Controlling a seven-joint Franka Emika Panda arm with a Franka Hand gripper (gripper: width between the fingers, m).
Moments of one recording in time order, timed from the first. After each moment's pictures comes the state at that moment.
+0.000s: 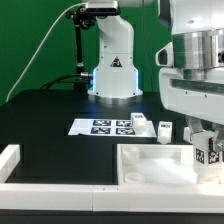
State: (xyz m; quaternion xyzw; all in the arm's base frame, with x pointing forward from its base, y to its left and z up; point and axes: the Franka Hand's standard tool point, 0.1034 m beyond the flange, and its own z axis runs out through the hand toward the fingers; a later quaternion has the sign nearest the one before) arm 0.636 0.107 0.081 -0.81 0.58 -0.01 0.08
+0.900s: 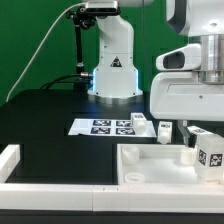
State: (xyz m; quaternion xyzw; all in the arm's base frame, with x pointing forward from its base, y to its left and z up) arm 0.630 0.124 0.077 -0.99 0.13 -0.06 0.03
